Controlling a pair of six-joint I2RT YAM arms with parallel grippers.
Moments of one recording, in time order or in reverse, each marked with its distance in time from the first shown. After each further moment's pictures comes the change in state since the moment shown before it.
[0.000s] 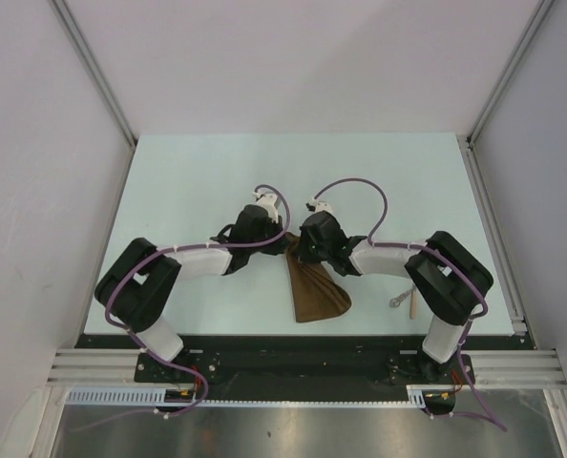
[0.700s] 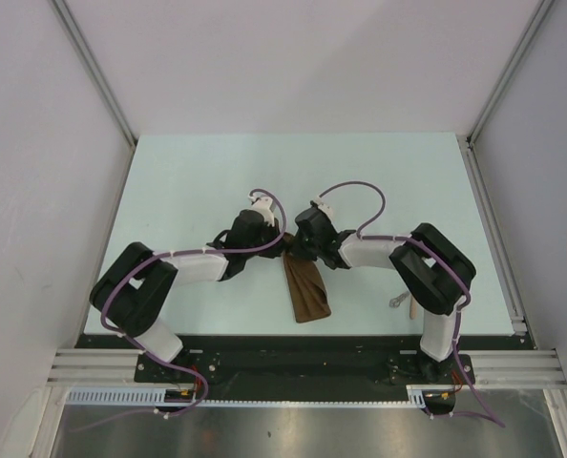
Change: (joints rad) left arm 0.000 -0.039 -0.072 0.068 -0.008 -0.015; right arm -0.005 0.118 0.111 -0.049 0.014 0.314
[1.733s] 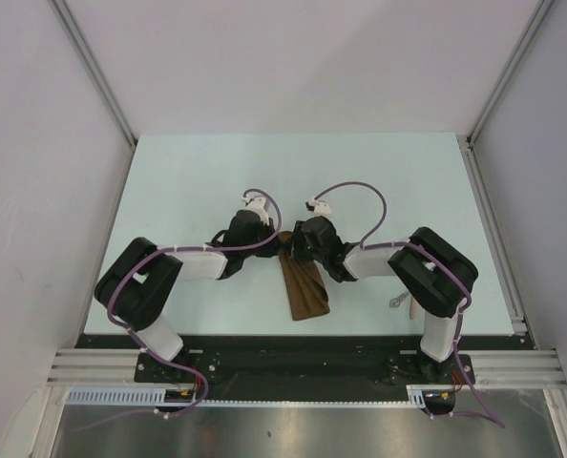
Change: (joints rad) left arm 0.037 0.045 -0.014 0.037 0.008 -0.062; right arm 0.027 -0.015 -0.143 0.330 0.086 -0.267
